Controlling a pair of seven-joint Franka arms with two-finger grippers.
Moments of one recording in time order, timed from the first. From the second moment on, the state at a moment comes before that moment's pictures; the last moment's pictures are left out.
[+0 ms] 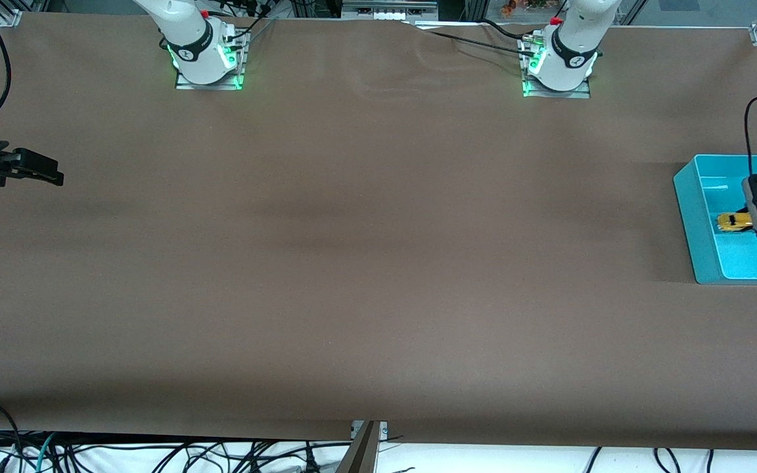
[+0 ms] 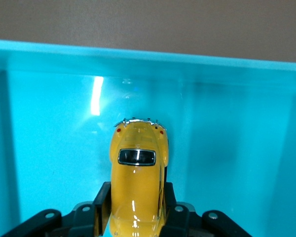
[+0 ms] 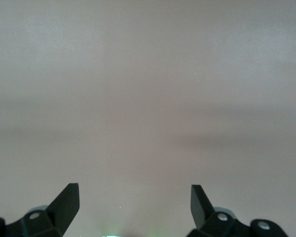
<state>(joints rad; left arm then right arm) 0.88 0.52 -0.27 -1.94 0.38 2.44 1.85 0.01 0.19 -0.06 -1.40 -0.01 1.47 -0.08</state>
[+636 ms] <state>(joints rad) 0.88 0.48 -0.29 -1.90 0.38 2.39 1.86 0.00 0.19 -0.06 -1.40 -0.01 1.47 -0.08</state>
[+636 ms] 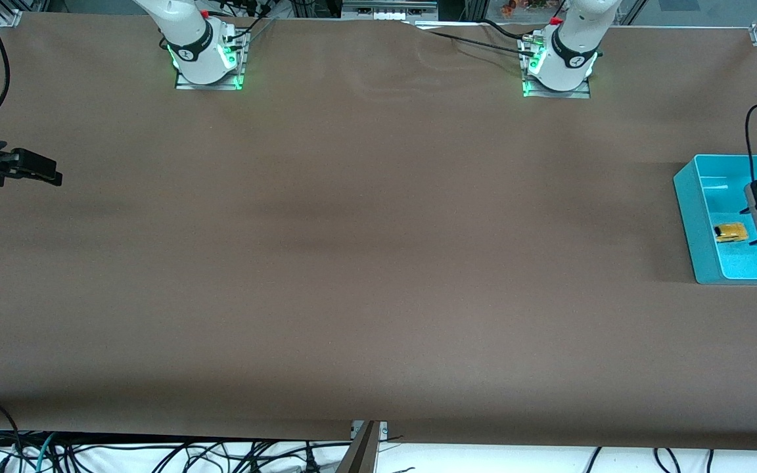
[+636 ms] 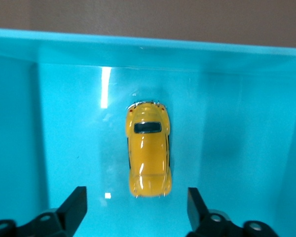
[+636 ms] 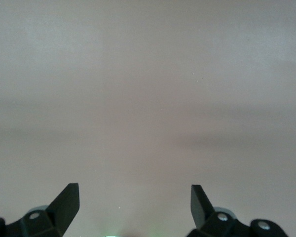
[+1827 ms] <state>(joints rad) 0.85 0.30 -0.90 -1.50 0.26 1.49 1.00 0.00 0.19 -0.06 -1.40 -0.01 1.47 -0.08</state>
